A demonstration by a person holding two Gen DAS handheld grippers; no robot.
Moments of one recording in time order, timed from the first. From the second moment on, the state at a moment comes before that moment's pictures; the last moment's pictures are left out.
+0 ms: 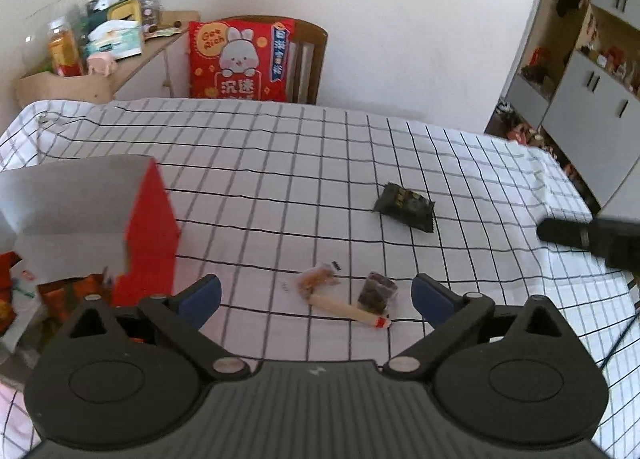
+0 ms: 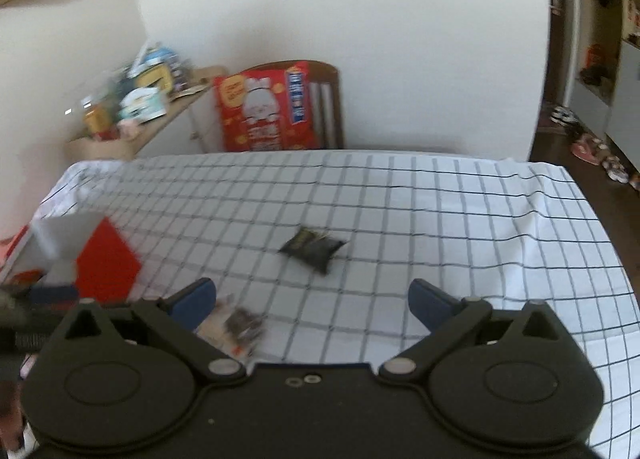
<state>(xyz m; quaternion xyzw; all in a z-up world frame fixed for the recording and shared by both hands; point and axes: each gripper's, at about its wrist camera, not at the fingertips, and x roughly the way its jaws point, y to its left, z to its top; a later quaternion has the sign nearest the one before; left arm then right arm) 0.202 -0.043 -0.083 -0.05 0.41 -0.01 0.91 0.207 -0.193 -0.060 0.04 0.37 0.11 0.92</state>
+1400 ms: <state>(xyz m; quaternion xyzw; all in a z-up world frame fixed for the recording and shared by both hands) 0.288 -0.097 -0.170 -0.03 0.52 -0.09 0.85 0.353 -0.112 -0.168 -0.21 0.45 0.24 0.84</state>
